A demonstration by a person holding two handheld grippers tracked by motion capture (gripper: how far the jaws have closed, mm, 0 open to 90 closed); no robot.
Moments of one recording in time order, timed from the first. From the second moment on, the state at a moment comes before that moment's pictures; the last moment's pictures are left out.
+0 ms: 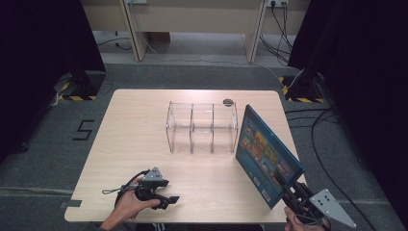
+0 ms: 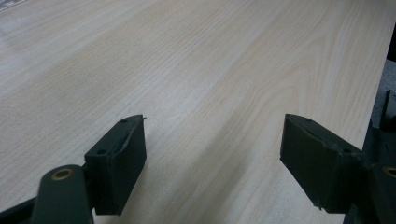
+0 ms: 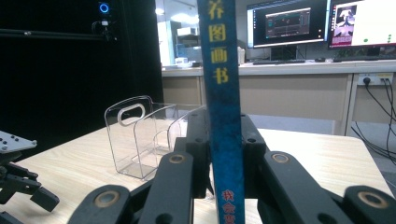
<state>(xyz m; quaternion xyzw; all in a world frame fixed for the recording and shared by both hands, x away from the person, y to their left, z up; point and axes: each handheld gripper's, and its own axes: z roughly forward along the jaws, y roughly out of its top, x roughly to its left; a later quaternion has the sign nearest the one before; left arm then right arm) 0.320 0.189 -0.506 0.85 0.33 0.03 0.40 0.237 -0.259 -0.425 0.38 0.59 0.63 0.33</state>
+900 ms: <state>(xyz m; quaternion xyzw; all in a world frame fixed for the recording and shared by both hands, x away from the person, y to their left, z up) 0.320 0.187 -0.509 0.86 0.33 0.02 0.39 0.262 -0.261 -0.423 0.37 0.59 0.62 0.35</state>
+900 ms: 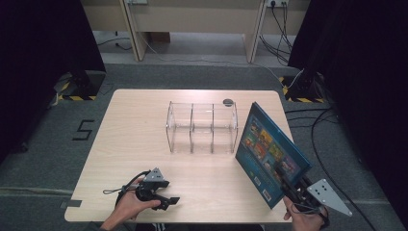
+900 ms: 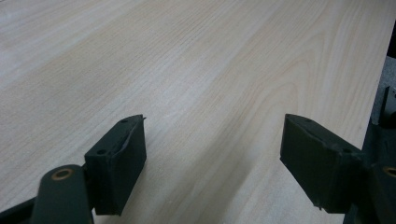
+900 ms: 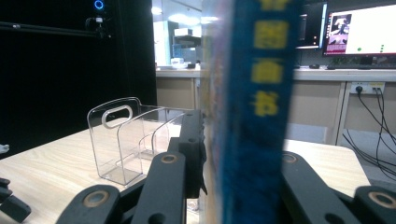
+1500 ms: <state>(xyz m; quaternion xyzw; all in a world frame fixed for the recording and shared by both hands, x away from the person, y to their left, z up) 0.321 0.188 -0.510 0.86 0.34 0.03 0.39 0.276 -0.264 -0.413 0.36 0.59 0.62 0.36</state>
